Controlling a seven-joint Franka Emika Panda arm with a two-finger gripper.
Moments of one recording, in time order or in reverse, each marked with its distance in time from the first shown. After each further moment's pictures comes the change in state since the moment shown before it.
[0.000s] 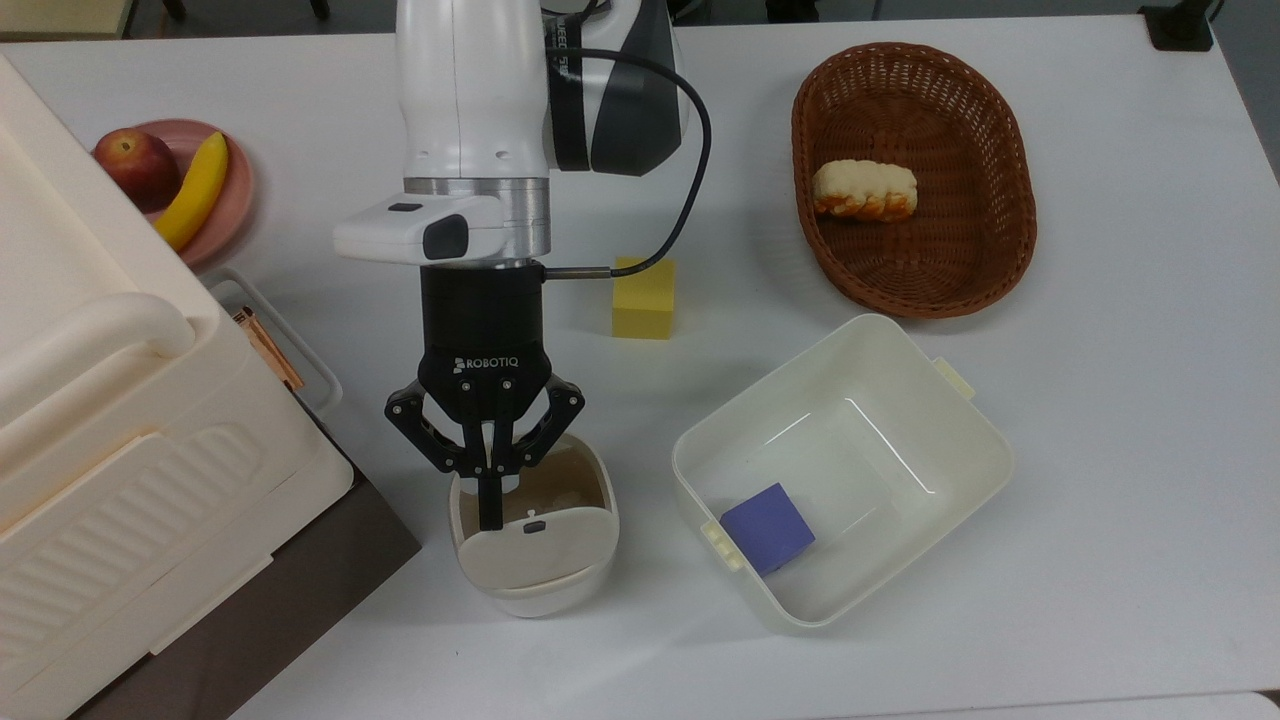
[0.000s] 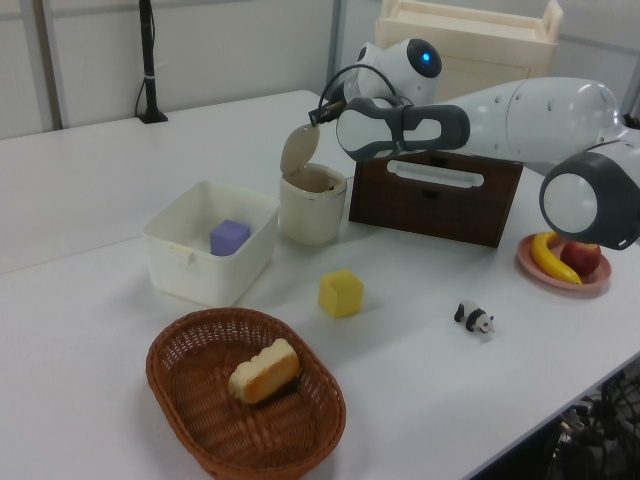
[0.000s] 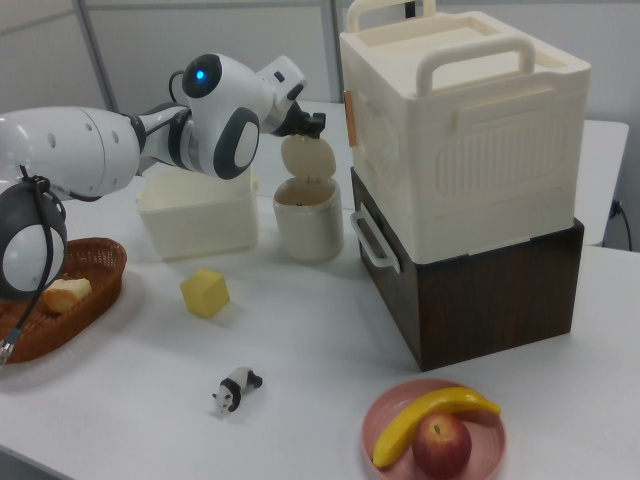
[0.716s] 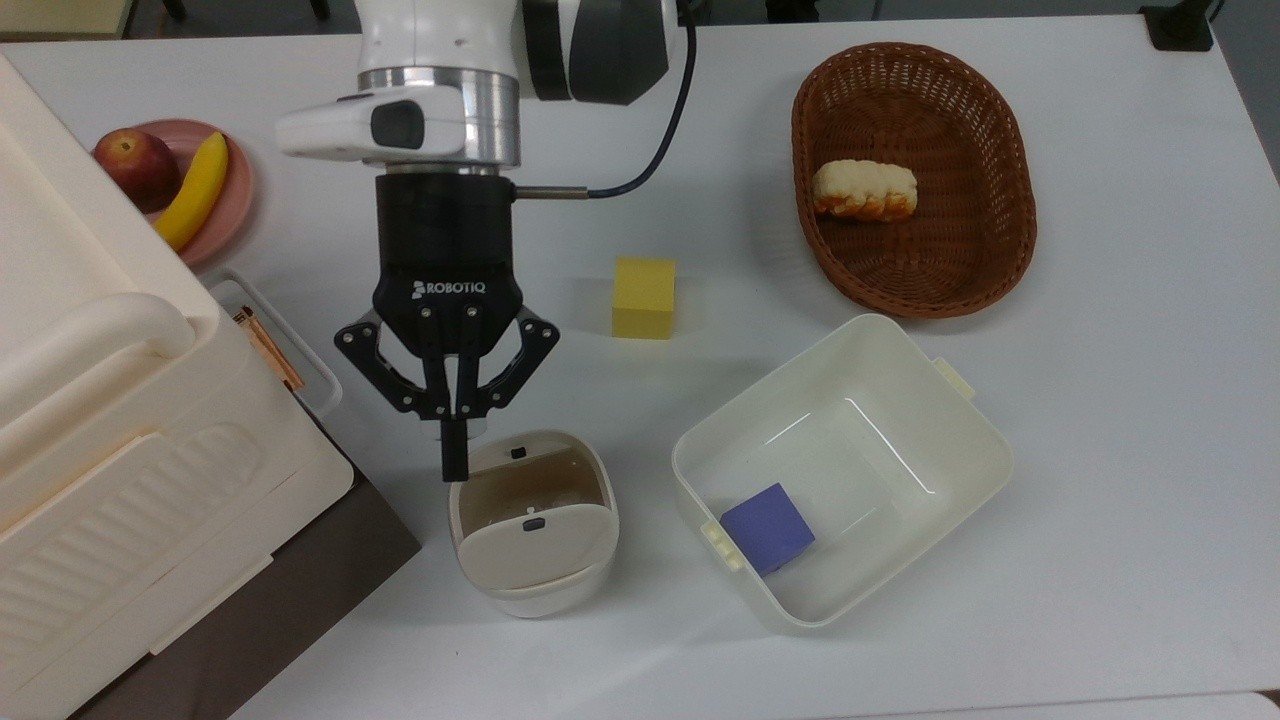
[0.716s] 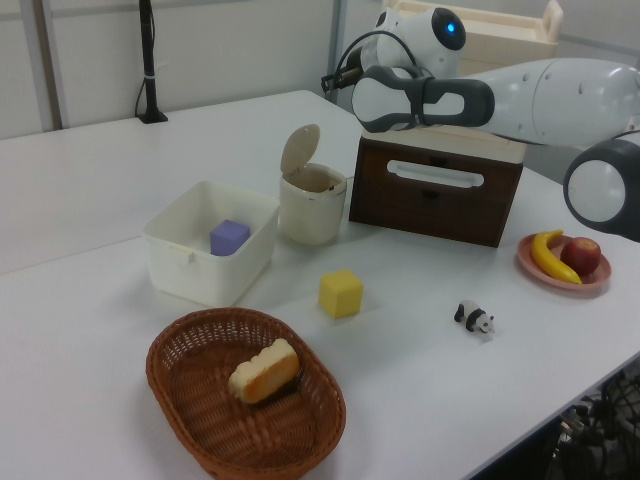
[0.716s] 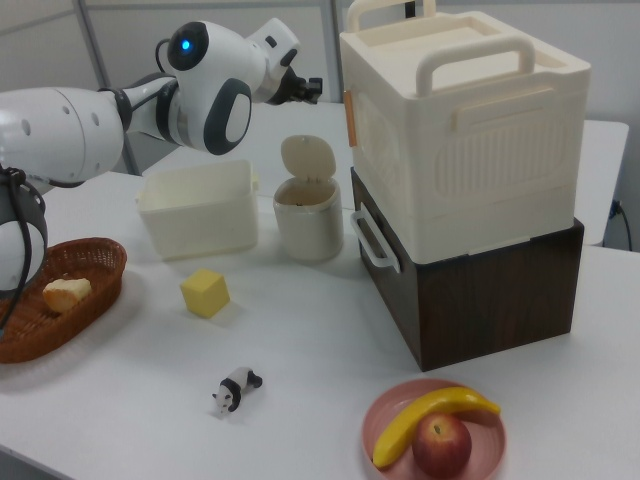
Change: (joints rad) arm -0.051 -0.094 0.050 -0.017 0.000 0.005 -0.024
